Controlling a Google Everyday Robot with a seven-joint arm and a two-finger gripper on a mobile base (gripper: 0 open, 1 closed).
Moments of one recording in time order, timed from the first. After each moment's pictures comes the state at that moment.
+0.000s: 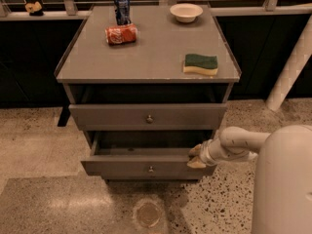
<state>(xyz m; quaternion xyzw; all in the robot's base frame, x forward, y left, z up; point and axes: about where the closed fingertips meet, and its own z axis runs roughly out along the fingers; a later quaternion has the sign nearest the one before) 0.615 -0.189 0.428 -0.58 0.76 0.08 0.27</state>
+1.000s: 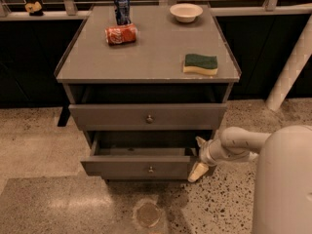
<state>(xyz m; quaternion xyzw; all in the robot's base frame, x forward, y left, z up) 0.615 -0.189 0.428 -0.58 0.76 0.08 0.27</state>
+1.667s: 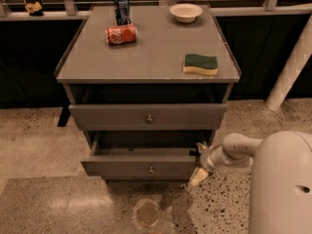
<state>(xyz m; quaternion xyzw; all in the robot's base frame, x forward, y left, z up) 0.607 -0.199 0.384 -0.56 0.78 0.12 0.26</state>
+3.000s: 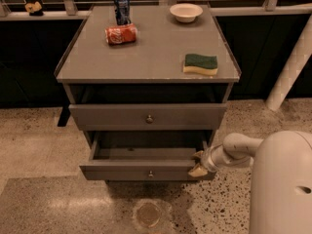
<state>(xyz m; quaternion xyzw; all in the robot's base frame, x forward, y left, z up) 0.607 -0.197 0.386 -0.56 0.78 0.12 0.26</state>
